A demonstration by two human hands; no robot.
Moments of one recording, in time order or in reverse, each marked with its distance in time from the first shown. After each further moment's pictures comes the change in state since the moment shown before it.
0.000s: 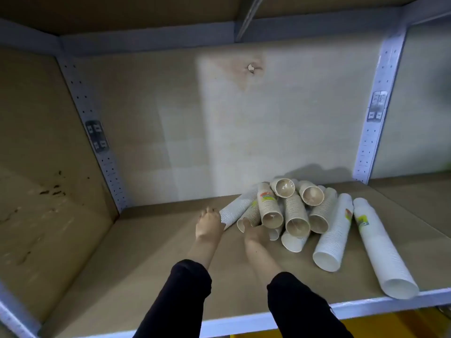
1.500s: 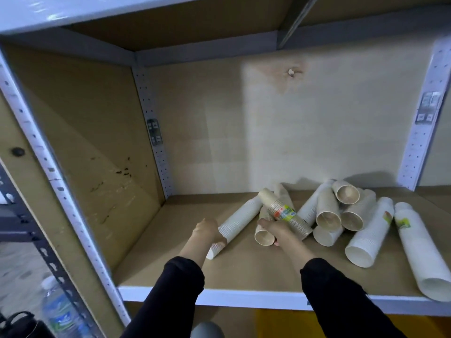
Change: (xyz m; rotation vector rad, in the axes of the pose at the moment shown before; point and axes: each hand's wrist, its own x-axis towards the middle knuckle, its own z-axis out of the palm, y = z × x) left_hand -0.077 -0.071 -0.039 -0.076 -0.305 -0.337; right_hand 0.001 0.012 0.008 -0.487 -0.283 -0.058
